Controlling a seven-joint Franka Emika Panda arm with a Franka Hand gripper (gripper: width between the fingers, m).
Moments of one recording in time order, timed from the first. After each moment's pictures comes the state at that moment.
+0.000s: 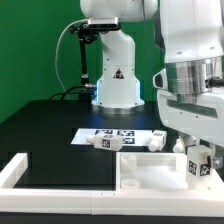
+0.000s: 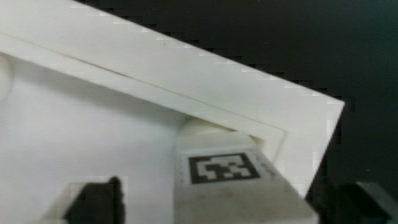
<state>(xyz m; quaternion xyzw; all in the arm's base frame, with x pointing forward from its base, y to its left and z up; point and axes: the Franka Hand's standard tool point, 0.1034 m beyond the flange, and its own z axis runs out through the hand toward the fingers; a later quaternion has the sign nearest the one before) 0.633 0.108 0.069 -0.88 0.47 0.00 0.08</state>
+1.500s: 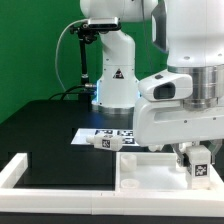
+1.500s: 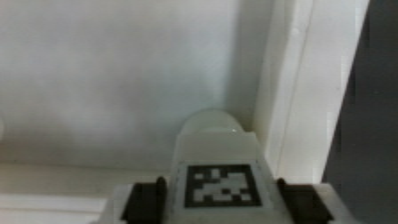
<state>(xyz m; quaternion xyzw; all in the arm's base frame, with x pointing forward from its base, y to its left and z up) 0.634 0.107 0.063 -1.00 -0.03 0.00 0.04</state>
